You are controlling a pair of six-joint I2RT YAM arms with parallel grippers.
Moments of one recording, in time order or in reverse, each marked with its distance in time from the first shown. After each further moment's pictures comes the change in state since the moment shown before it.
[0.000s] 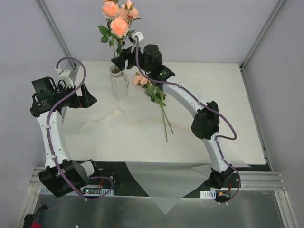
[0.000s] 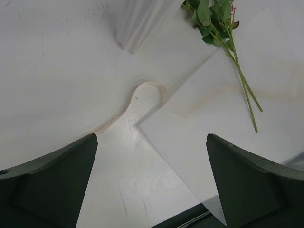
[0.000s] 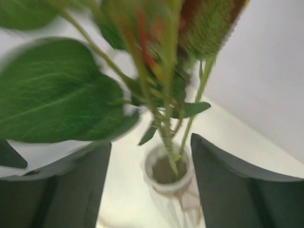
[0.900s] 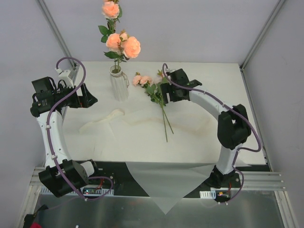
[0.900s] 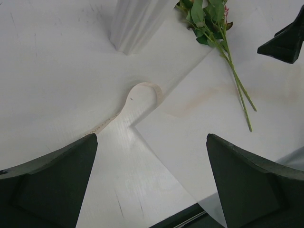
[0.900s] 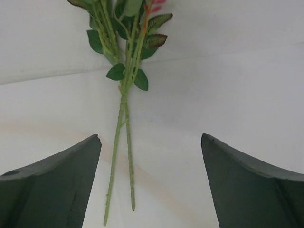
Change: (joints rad) left arm 0.000 0.000 0.000 0.000 0.023 -0.012; right arm -0.219 -0.447 -0.786 -0.668 0.261 -0.007
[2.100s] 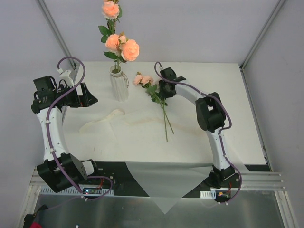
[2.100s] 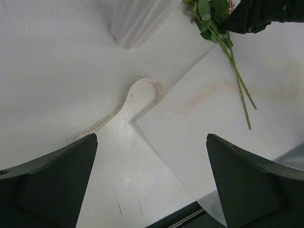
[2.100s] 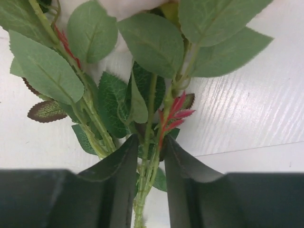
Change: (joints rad) left arm 0.000 0.055 0.000 0.000 -0.001 0.001; right arm -0.004 0.494 0.386 0.006 0.061 0.104
